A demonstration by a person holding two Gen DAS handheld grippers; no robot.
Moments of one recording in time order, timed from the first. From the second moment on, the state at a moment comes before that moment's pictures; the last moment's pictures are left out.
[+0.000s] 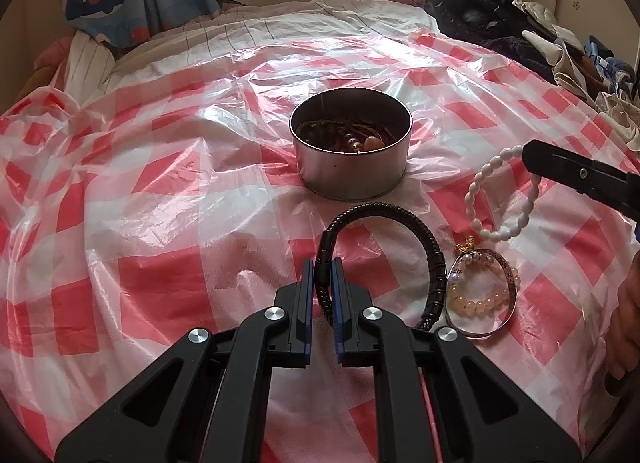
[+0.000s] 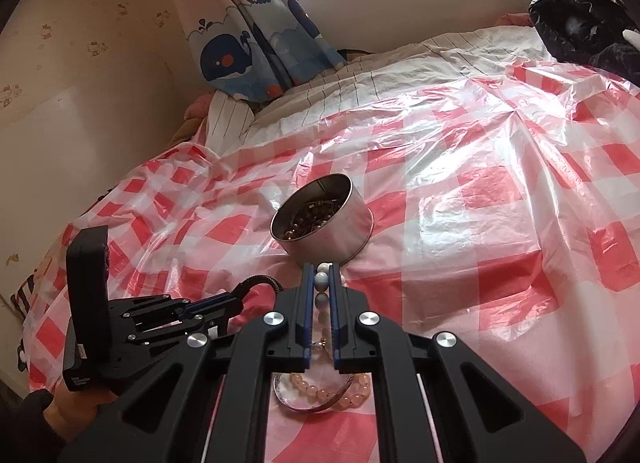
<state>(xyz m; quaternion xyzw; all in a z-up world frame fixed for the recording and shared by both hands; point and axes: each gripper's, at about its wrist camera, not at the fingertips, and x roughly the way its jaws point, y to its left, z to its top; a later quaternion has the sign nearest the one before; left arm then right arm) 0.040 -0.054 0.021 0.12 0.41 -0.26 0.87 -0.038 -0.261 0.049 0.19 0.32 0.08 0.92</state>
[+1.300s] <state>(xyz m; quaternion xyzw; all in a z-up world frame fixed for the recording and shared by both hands) 0.148 -0.110 0.051 0.09 0.42 -0.28 0.86 0.035 -0.255 0.101 0.18 0.27 0.15 0.93</state>
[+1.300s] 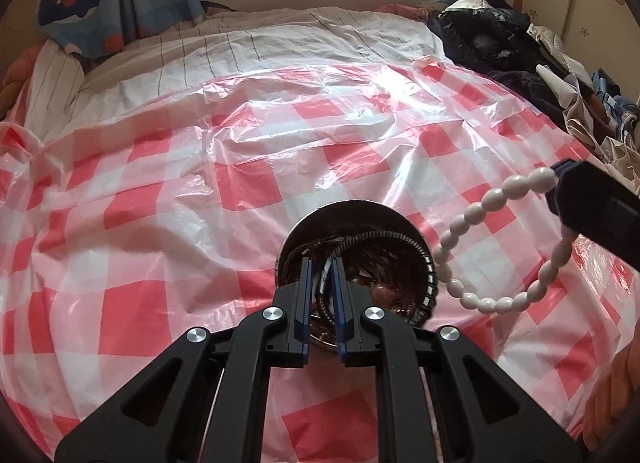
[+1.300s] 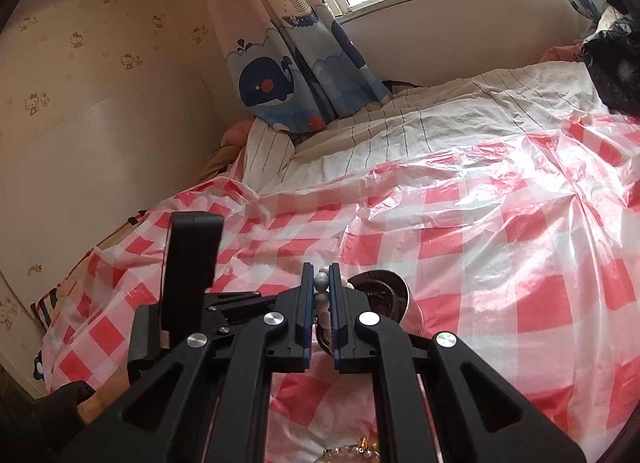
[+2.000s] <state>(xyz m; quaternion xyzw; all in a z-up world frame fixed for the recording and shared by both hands) 0.069 -0.056 0.049 0.10 0.40 -0.25 0.87 0.025 -0.275 0.058 0.15 0.37 0.03 0.92</state>
